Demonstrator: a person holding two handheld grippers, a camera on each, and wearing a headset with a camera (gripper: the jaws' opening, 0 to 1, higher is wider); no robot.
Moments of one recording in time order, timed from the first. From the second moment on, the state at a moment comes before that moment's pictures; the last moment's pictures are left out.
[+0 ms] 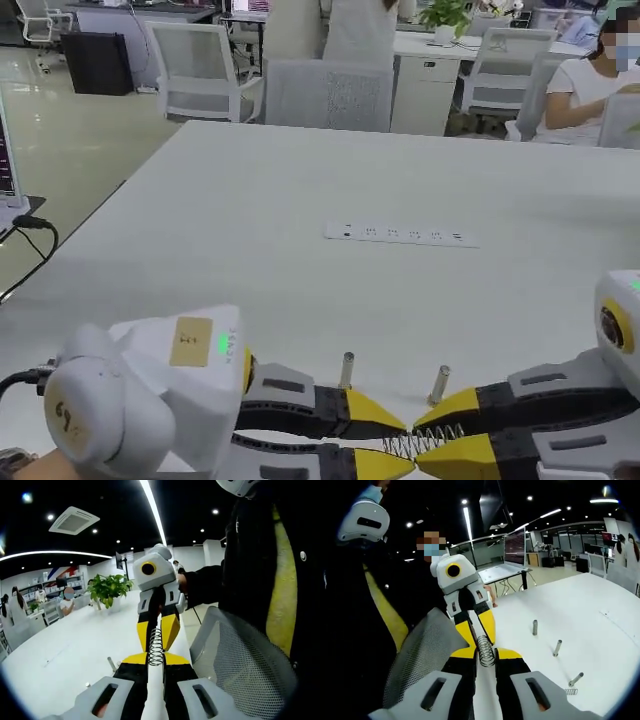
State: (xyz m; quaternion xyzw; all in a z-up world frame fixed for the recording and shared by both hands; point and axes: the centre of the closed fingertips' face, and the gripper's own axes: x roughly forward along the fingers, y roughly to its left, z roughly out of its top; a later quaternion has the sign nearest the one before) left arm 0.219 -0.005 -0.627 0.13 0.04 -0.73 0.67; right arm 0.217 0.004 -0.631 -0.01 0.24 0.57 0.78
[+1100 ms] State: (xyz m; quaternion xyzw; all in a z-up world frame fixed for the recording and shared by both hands) left arm 0.234 -0.011 -0.627 0.12 0.02 -0.70 0.70; right arm 0.229 0.007 -0.623 -0.16 0.34 0.57 0.73
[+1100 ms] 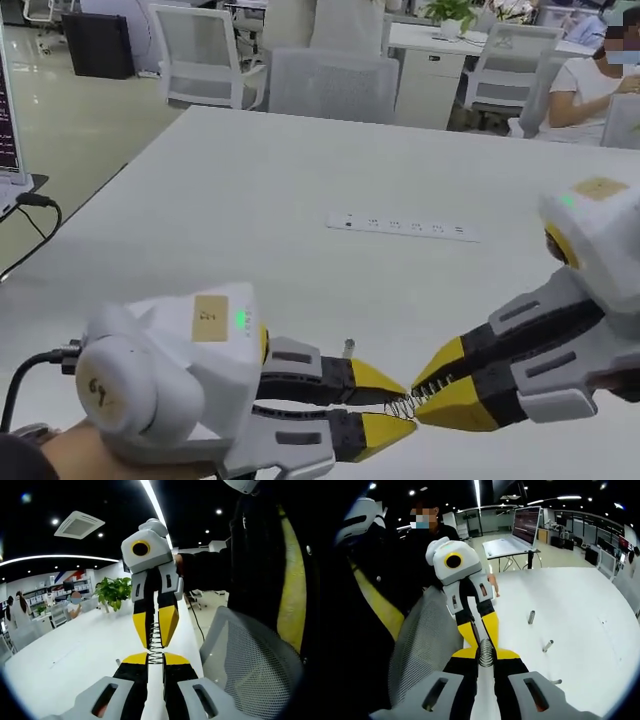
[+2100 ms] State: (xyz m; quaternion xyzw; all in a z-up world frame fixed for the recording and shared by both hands) left arm 0.254 -0.014 -0.627 0.11 0.02 -0.68 0.72; right arm 0.252 0.003 -0.626 -0.31 0.41 0.55 0.66
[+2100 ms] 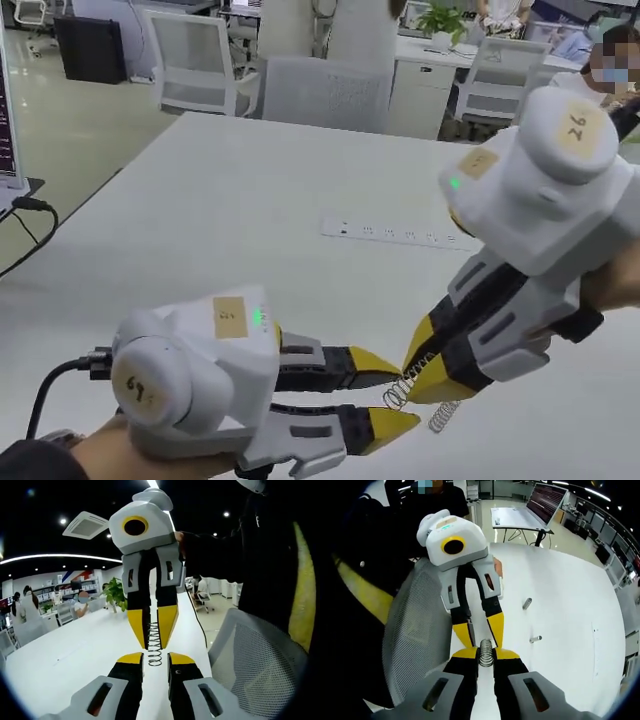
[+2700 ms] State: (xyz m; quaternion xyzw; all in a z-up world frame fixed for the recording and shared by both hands) left arm 0.259 0.008 -0.647 0.08 0.07 -0.67 0.73; right arm 0.263 0.003 -0.630 -0.32 0.41 0.54 0.66
